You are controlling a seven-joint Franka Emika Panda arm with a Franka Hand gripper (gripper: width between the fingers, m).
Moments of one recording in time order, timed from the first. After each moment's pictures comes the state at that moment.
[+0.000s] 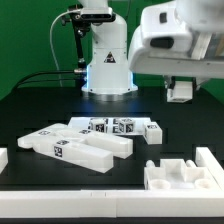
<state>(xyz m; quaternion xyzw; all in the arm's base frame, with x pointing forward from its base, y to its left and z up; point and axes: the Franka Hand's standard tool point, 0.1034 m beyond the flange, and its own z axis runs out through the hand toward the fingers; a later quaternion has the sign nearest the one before) 0.511 0.113 0.133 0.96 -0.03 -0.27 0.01</state>
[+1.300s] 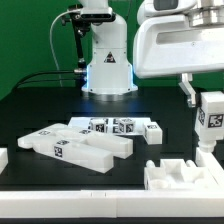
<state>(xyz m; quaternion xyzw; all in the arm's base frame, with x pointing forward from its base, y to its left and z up) 0.641 0.112 0.147 0.98 0.02 0.19 -0.04</state>
